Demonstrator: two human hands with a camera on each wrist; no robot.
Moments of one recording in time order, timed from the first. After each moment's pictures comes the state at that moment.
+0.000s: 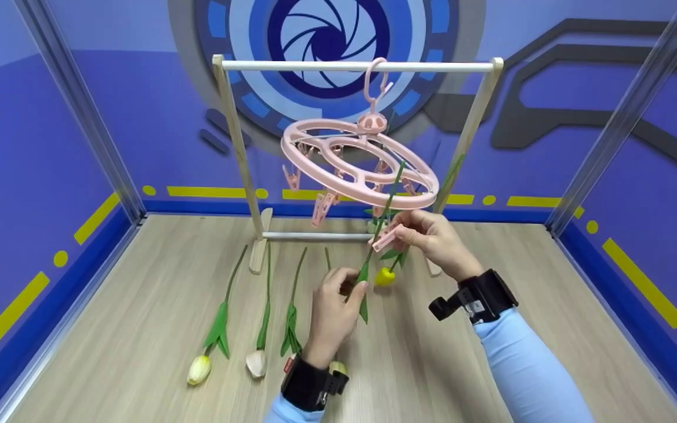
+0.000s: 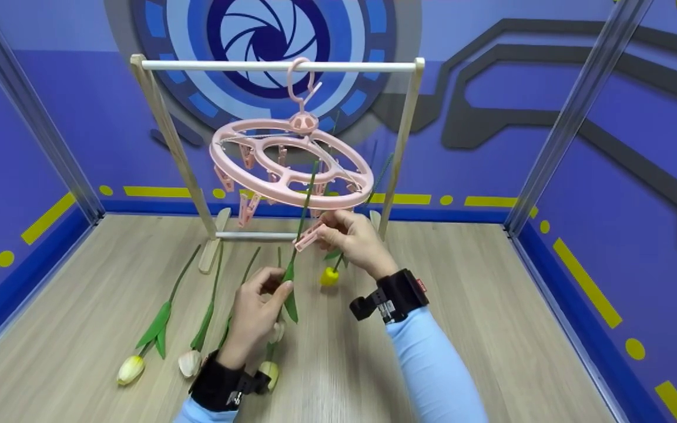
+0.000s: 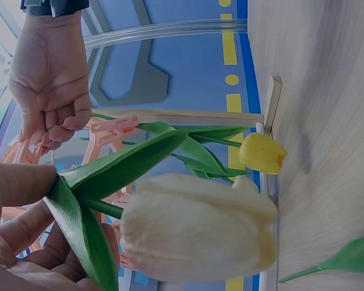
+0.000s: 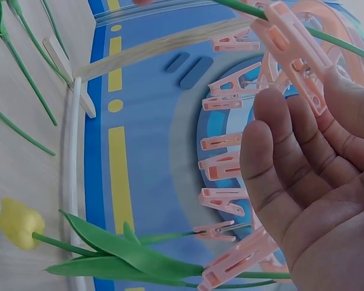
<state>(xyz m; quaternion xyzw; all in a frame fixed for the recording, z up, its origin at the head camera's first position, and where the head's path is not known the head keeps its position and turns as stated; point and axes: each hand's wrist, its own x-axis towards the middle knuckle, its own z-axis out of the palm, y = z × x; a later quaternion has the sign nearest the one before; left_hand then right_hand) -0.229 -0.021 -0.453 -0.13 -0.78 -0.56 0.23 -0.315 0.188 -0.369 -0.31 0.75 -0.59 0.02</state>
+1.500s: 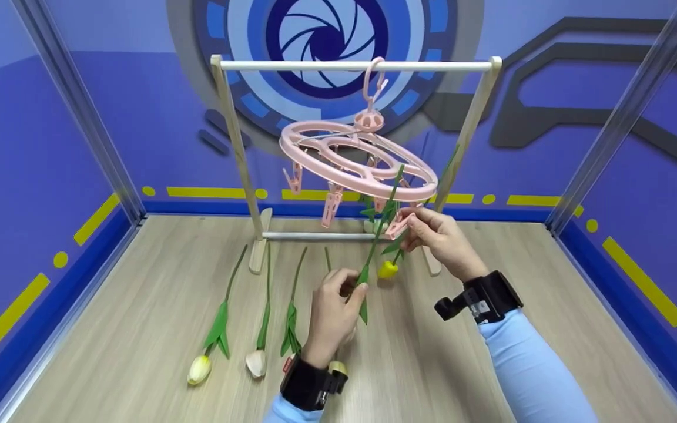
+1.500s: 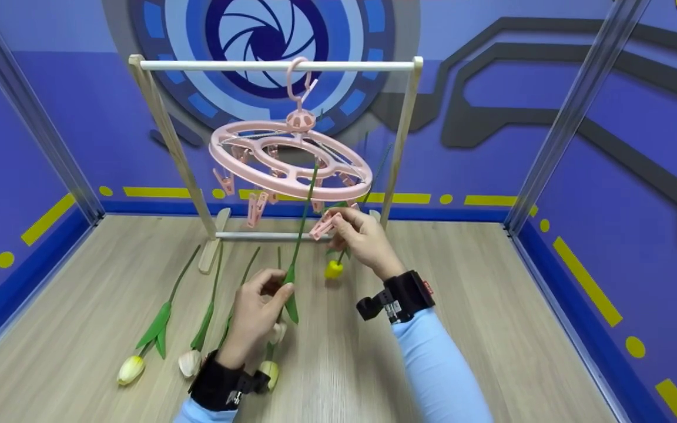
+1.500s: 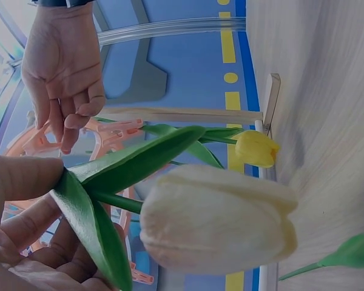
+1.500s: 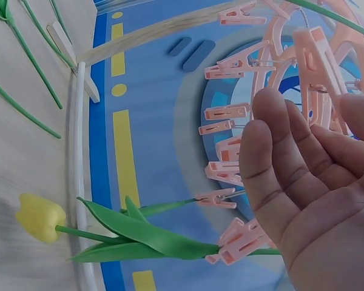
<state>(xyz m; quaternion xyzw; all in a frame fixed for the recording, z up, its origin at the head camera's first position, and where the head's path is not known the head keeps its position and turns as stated) -0.228 -0.023 -0.454 -0.13 -0.80 -0.54 0.22 -0.319 0.200 -0.377 -0.25 0.75 -0.61 0.02</state>
